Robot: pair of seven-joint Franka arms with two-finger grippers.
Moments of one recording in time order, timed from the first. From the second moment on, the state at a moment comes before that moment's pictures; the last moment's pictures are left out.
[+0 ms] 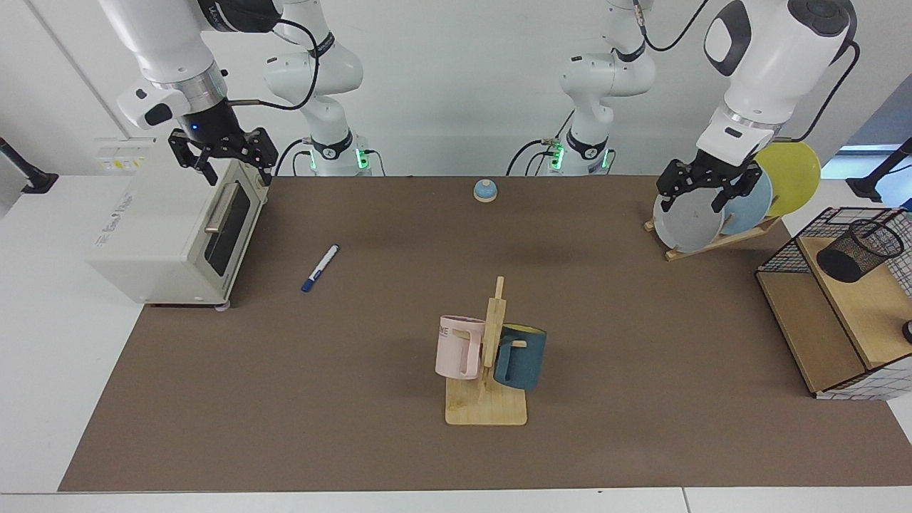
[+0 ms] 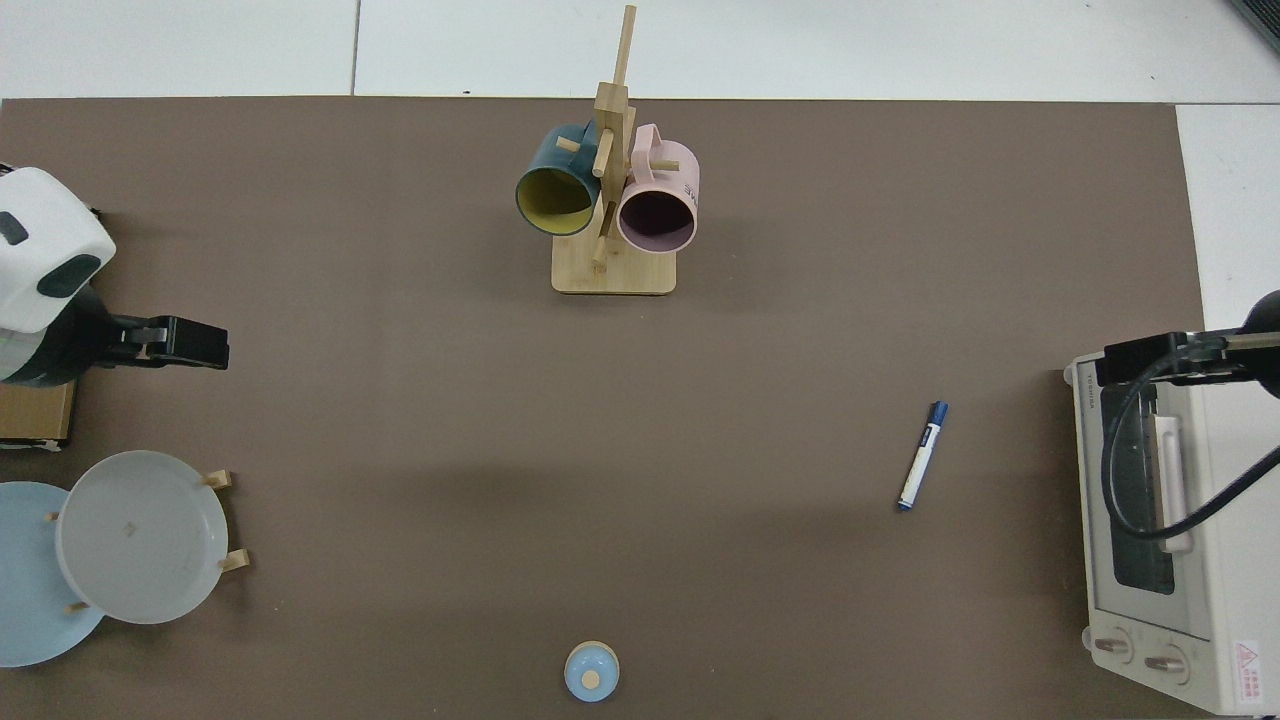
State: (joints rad) left arm -0.03 -0.04 -0.02 -1.71 -0.01 1.70 0.02; right arm 0.15 -0.10 -0.15 -1.68 -0.01 1.59 0.01
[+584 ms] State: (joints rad) left arm -0.03 -0.04 0.00 -1.70 -0.01 1.66 0.02; right arm 0.15 -0.10 -0.15 -1.68 -0.01 1.59 0.01
